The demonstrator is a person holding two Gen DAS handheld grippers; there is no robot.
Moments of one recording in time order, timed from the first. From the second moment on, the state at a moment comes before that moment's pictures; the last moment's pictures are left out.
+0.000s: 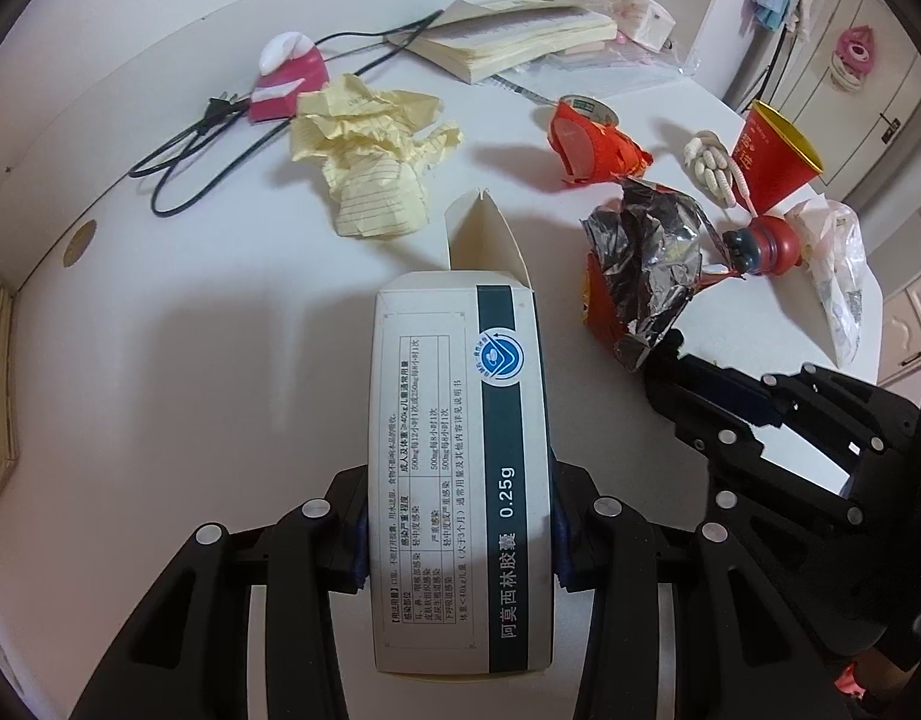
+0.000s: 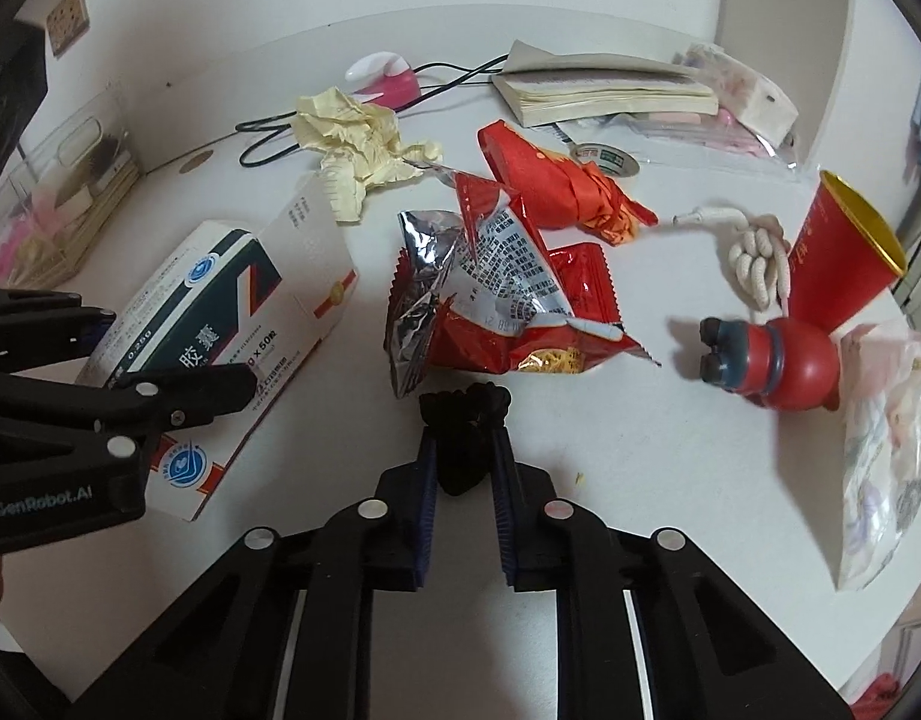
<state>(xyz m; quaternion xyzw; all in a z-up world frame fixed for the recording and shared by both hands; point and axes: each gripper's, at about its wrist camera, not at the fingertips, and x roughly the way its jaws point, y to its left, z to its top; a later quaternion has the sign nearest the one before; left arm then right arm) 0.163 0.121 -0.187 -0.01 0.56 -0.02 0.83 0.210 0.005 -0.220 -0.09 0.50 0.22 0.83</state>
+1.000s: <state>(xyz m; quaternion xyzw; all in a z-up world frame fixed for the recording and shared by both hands) 0.054 -0.021 -0.086 0.04 0.49 -0.11 0.87 0.059 -0.159 -0.098 0.02 0.44 0.19 0.88</state>
